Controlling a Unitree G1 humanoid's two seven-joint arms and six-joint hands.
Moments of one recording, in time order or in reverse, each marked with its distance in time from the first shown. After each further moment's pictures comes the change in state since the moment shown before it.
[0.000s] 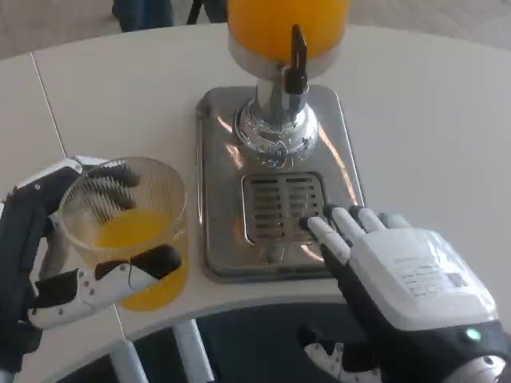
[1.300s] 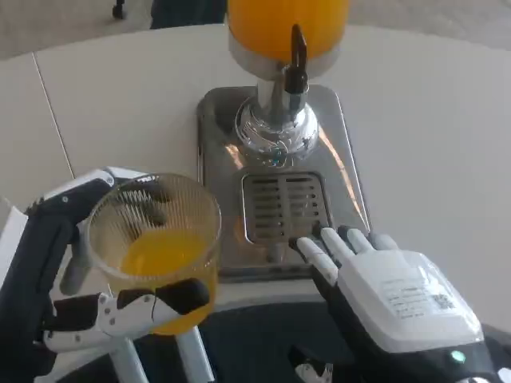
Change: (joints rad) left arm 0.048 -0.023 0.003 -0.066 -0.007 -0.078 -0.089; right arm 0.071 -0.001 0.049 0.030 -0.022 0.002 -0.072
